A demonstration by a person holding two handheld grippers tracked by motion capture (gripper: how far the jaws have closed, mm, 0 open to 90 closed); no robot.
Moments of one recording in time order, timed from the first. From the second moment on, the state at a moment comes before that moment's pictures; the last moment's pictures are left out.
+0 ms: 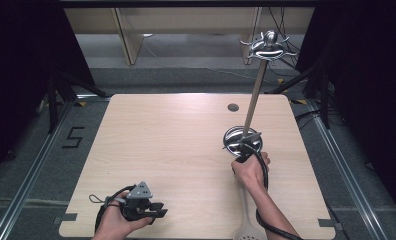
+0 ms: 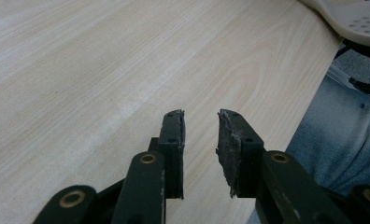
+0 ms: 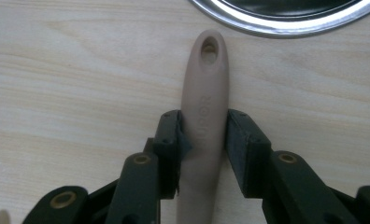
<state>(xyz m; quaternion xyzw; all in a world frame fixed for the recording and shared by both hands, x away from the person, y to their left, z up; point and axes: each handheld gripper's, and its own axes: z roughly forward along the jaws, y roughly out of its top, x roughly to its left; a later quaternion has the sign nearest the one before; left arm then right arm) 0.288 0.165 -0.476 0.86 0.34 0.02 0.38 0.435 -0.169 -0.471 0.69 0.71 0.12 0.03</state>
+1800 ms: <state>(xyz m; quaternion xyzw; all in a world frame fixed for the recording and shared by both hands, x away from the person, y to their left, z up) 0.287 0.164 -0.474 0.86 0.33 0.02 0.40 0.358 -0.207 -0.379 0.52 0.73 0.43 0.12</state>
